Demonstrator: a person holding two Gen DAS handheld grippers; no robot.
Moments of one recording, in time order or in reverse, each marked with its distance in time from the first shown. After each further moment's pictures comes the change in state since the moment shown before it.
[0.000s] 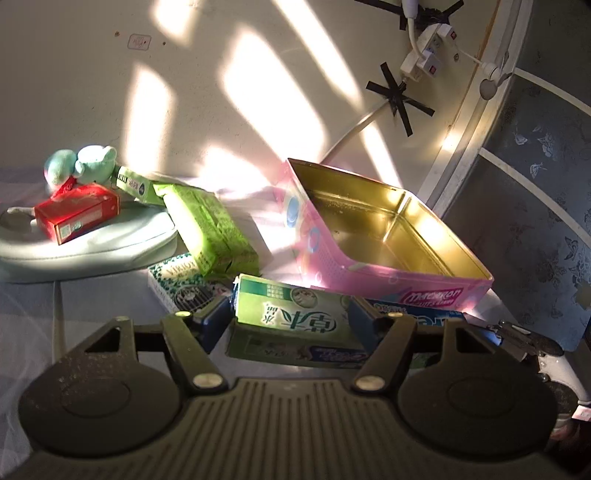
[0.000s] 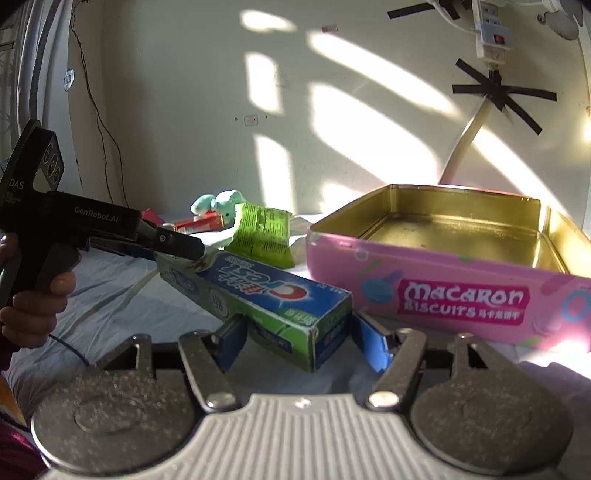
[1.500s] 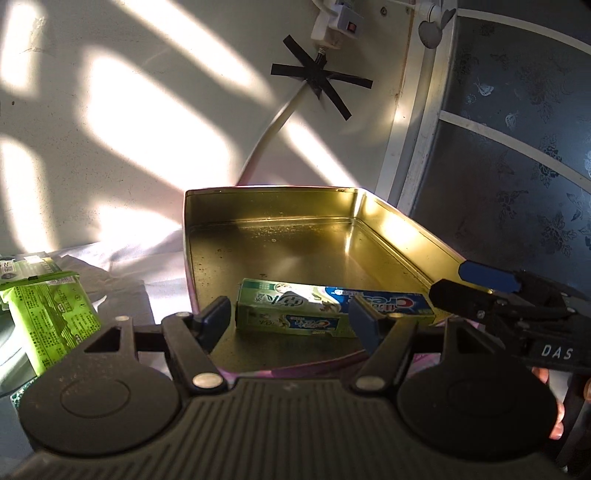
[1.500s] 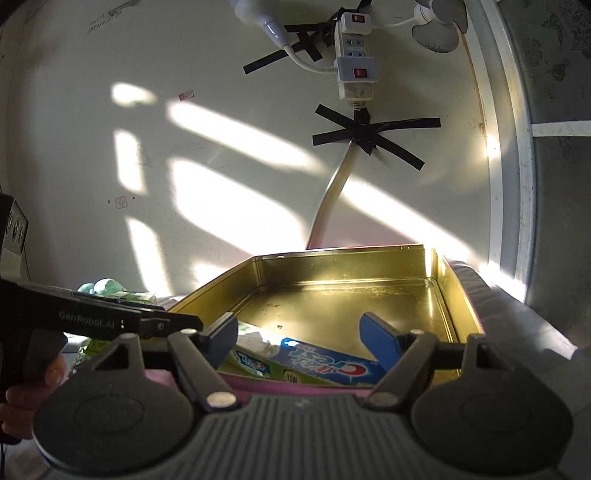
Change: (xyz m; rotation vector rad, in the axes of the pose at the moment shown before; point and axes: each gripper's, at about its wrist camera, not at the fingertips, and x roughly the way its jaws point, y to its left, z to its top) left arm 0.098 -0.081 0.024 0.221 -0.022 -0.053; right arm 0.003 -0.096 0.029 0.156 -0.162 -0.221
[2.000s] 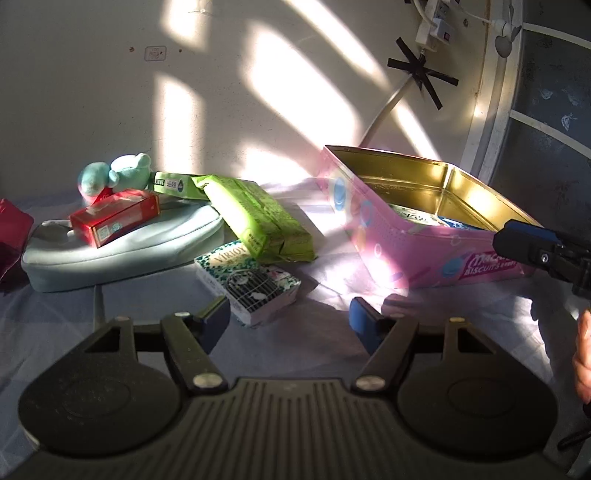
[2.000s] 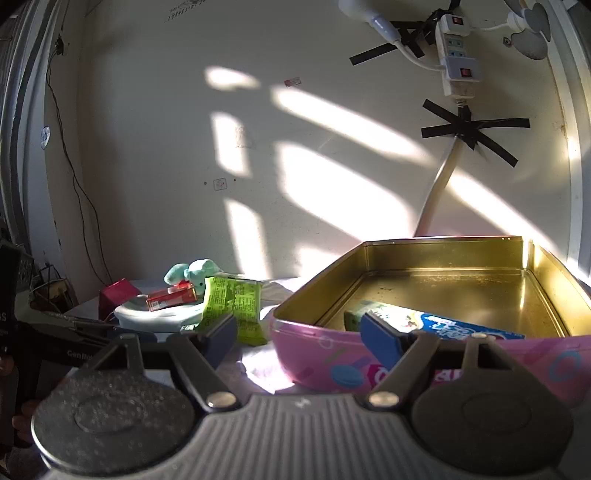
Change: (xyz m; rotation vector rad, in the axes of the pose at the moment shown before) left arm -0.092 0.081 -0.082 -0.098 0.042 0.244; right arm -0.007 0.091 -0.021 -0.078 0.054 0.224
